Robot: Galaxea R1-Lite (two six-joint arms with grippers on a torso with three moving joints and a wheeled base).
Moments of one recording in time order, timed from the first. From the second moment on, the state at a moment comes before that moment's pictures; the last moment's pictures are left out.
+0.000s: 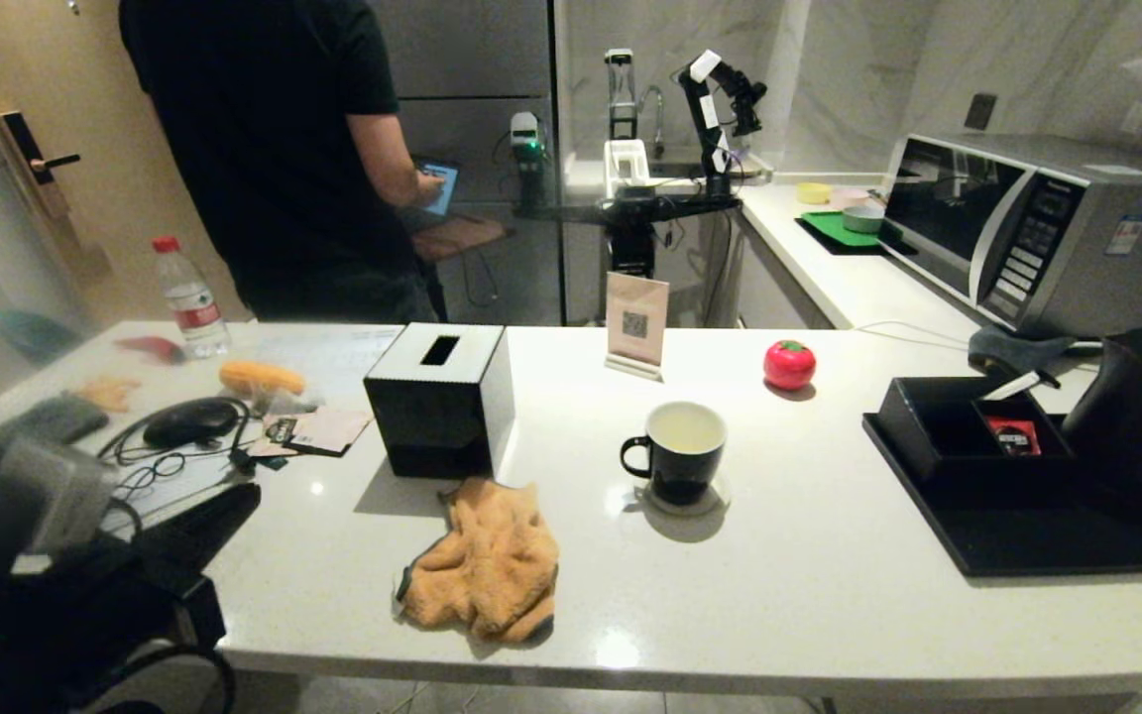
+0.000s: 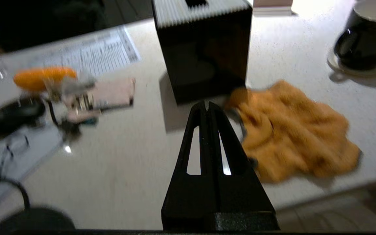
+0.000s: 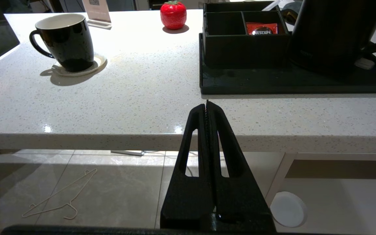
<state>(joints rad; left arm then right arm) -0.20 1.24 -0.03 -1.09 -0.04 0.12 0.00 0.00 0.00 0.00 -0.01 0.03</state>
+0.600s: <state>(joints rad) -0.19 0.53 0.00 -0.43 -0.01 0.06 0.00 0.00 0.00 0.00 -0.01 0.03</state>
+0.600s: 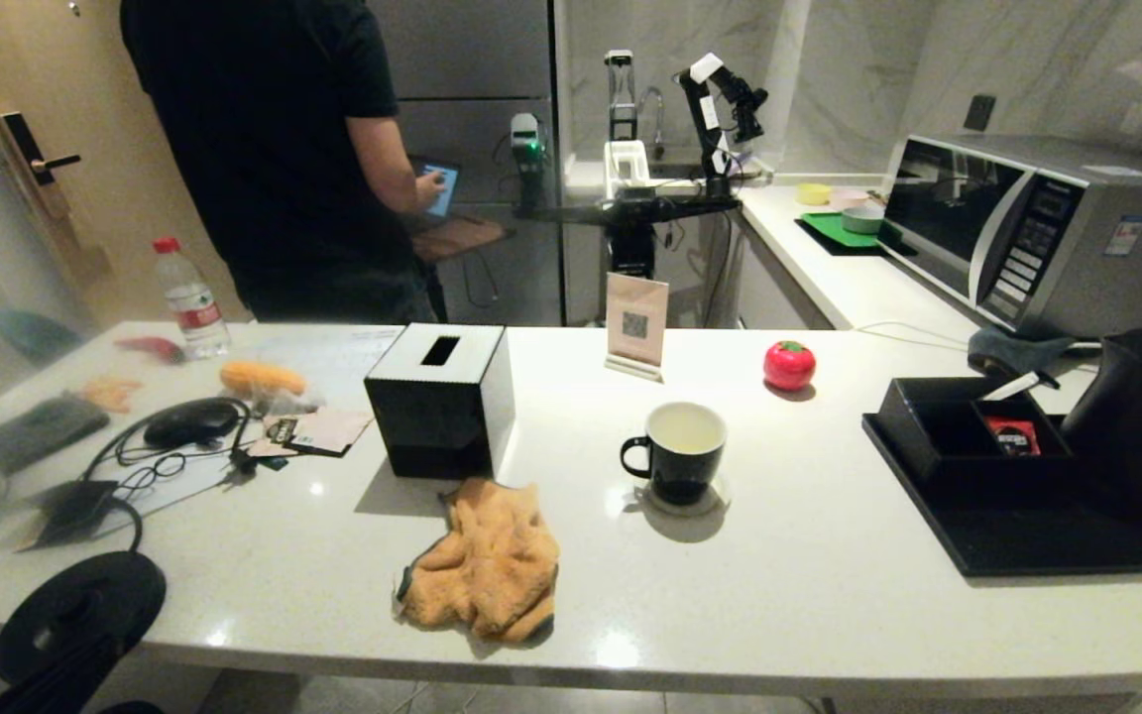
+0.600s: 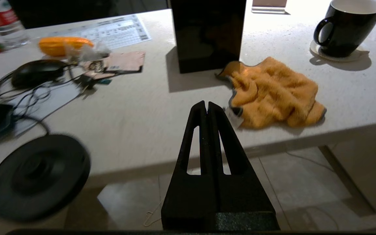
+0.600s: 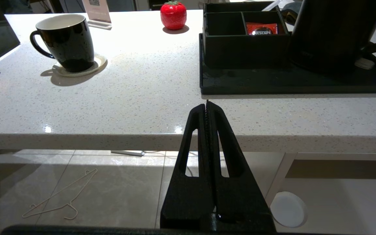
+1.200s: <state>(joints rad) 0.02 0.17 0.00 -0.01 -0.02 0.03 0.00 0.00 0.00 0.00 -0.01 0.03</state>
